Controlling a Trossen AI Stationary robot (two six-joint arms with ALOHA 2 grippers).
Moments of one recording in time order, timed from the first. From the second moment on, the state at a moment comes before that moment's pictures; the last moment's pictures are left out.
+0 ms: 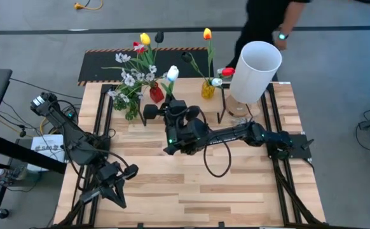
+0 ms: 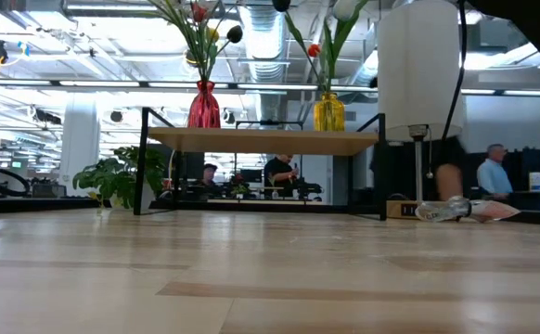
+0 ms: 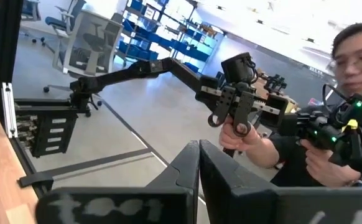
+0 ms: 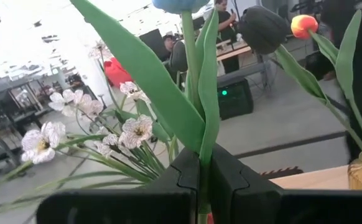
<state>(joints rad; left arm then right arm) -0.73 1.02 0.86 0.23 0.17 -0.43 0.20 2.37 2.35 0.94 1.57 -0.56</state>
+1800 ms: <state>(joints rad) -0.84 1.03 0.86 -0.38 -0.09 -0.31 -0.07 2.36 2.35 0.91 1.57 -1.02</state>
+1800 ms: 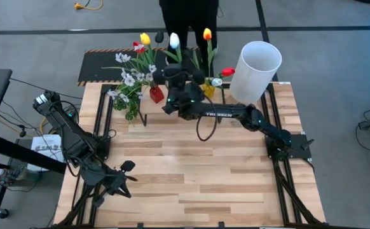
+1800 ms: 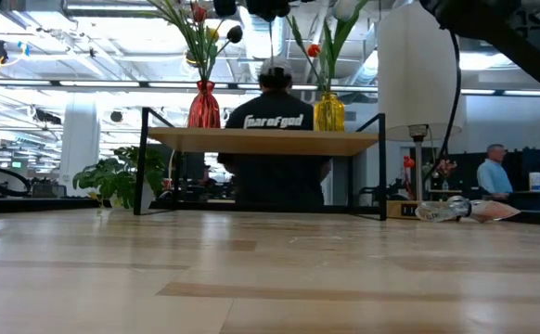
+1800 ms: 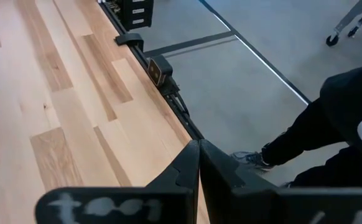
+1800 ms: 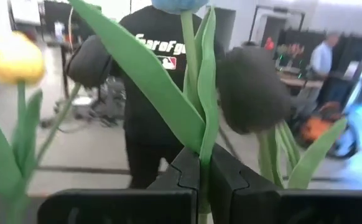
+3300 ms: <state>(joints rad) -0.76 1.03 0.74 -0.06 0.03 -0.29 0.66 2.36 2.35 0.84 1.57 -0.51</state>
